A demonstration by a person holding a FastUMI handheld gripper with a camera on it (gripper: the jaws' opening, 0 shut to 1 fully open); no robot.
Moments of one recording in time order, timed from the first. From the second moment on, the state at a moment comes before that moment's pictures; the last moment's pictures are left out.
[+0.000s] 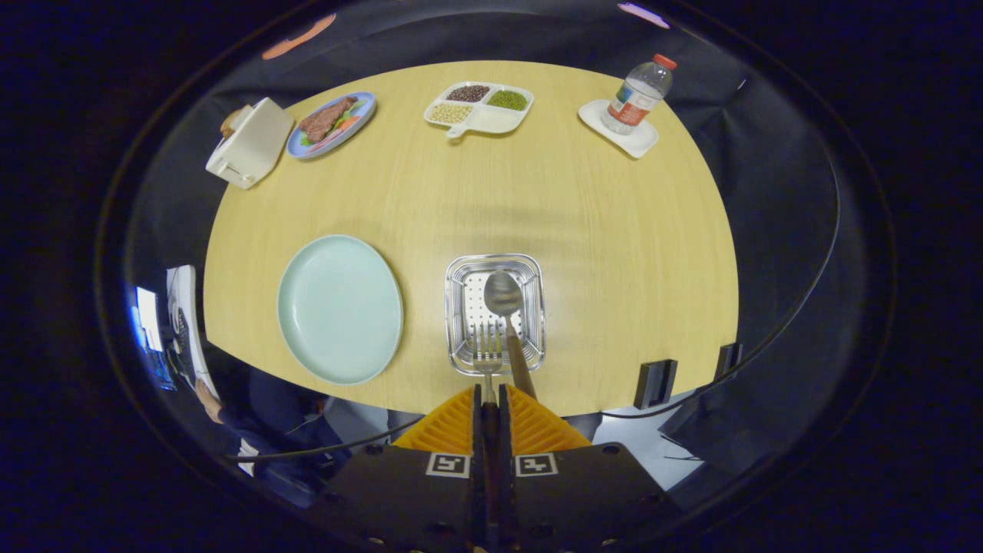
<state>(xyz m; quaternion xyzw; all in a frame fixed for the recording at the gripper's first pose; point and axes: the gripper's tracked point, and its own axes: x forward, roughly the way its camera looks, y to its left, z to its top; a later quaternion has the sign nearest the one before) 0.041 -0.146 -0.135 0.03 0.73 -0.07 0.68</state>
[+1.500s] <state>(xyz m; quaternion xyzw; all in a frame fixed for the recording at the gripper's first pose) -0.003 -0.142 -0.041 0.09 0.45 -0.08 0.88</state>
